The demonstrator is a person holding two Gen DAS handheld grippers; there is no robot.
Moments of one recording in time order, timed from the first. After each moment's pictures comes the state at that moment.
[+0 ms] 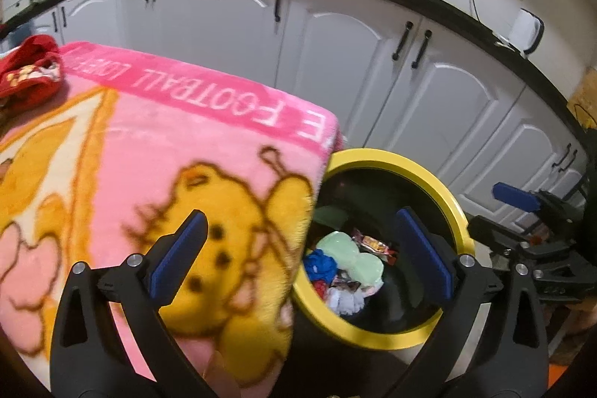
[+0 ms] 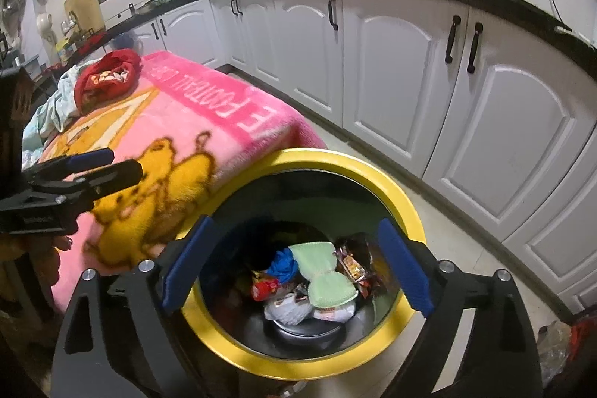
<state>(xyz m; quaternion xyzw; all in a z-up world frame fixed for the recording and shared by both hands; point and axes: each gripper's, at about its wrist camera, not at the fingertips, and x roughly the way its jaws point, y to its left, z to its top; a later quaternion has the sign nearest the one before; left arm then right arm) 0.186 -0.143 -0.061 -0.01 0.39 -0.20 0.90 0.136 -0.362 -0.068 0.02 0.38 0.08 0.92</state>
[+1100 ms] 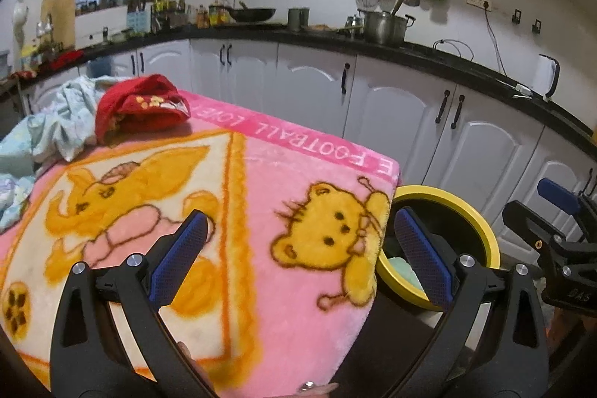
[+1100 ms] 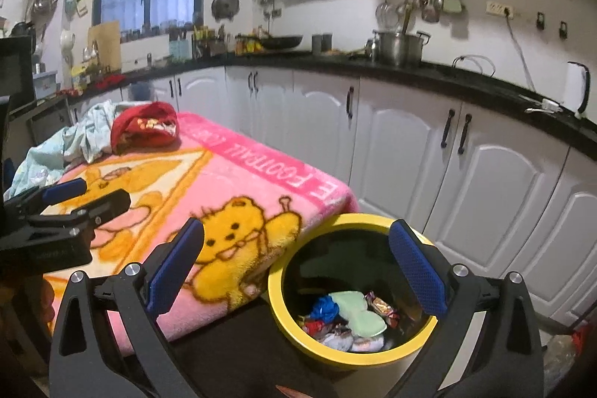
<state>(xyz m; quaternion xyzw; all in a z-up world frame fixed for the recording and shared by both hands) 0.067 -0.038 -0.013 -0.01 0.26 -0.09 0.96 0.032 -0.253 -0.020 -0.02 0.21 0.05 0.98</state>
